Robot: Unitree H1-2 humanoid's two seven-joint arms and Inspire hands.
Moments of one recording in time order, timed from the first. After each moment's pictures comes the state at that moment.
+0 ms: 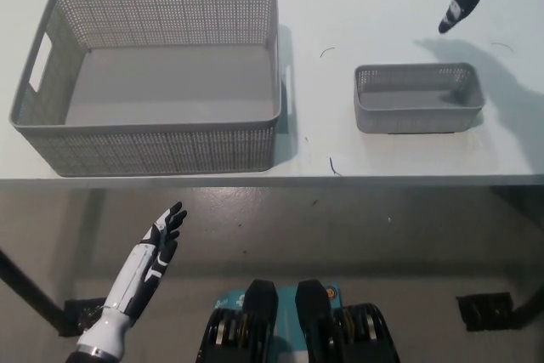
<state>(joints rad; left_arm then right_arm) -0.11 0.20 -0.08 0.24 0.12 -0.37 -0.06 -1.42 -0.47 0.66 0.96 -0.44 0.16 0.75</state>
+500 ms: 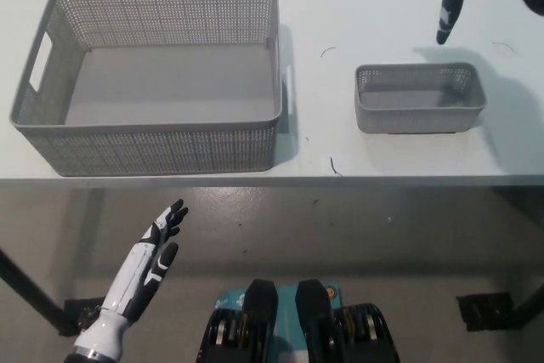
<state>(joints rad) -0.09 0.21 -0.08 0.18 0.14 -0.38 -0.07 -1.60 -0.30 0.77 1.36 -0.52 0.09 0.85</state>
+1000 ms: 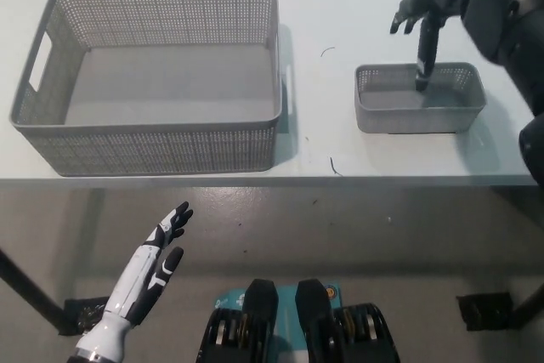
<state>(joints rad) -0.08 0.21 -0.09 0.17 0.15 -0.39 -0.08 -1.51 -0.23 0.77 1.42 -0.57 0.07 0.77</state>
